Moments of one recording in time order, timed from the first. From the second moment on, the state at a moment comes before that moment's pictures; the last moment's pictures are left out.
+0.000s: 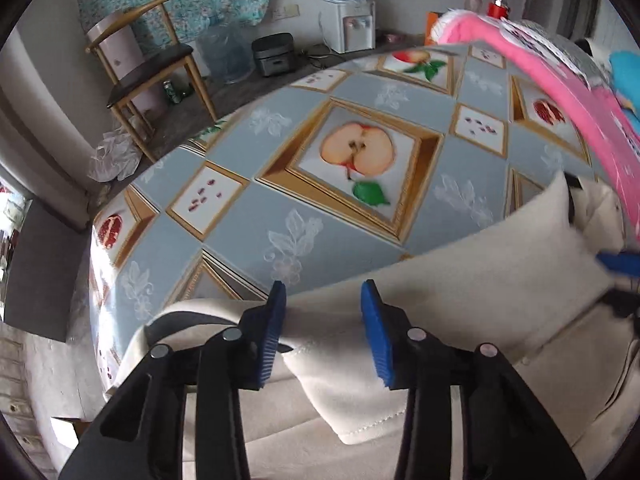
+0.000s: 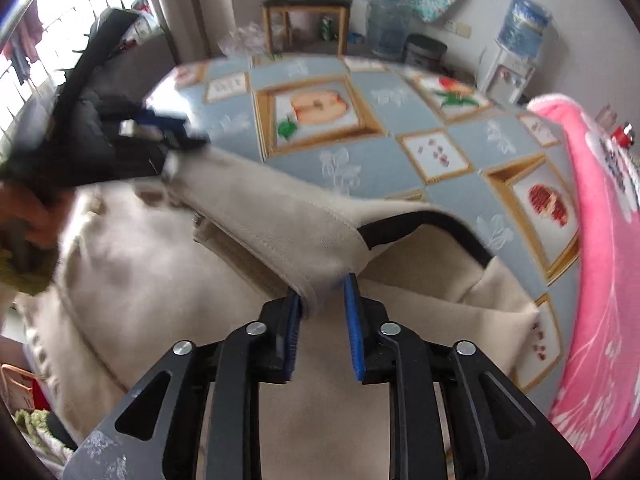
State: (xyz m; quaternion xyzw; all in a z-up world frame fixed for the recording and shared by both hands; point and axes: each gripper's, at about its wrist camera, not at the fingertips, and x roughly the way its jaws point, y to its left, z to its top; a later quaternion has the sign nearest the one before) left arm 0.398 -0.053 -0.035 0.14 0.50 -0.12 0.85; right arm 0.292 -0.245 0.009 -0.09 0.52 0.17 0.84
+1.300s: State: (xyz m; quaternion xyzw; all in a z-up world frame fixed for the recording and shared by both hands) left arm 0.332 -0.063 -0.033 0.19 0.44 -0.18 0.86; right arm 0.315 -0.231 -0.023 0.07 0.55 0.19 0.81
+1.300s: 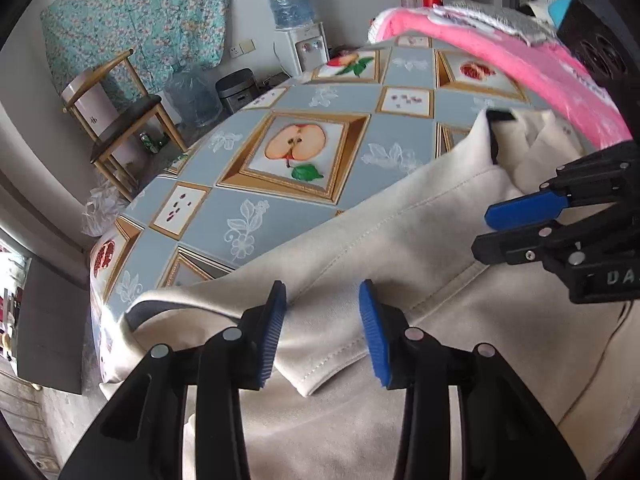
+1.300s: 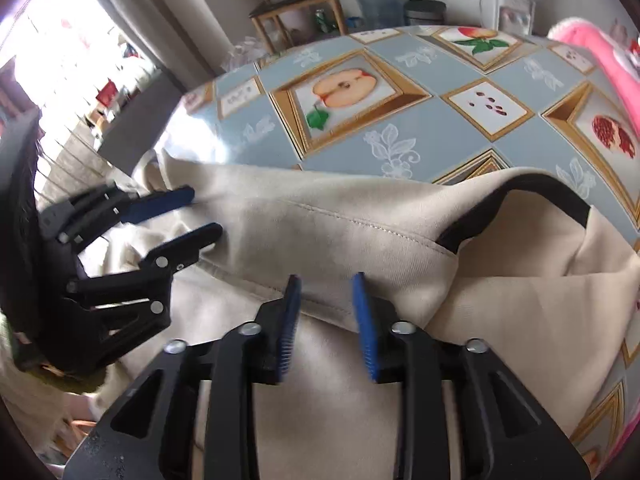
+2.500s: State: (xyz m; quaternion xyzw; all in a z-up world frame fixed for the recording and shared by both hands) left arm 0.372 0.012 -0.039 -0.12 0.59 -0.20 0.77; right arm 0.319 -0.322 -0.052 0.33 0.61 0.23 0.69
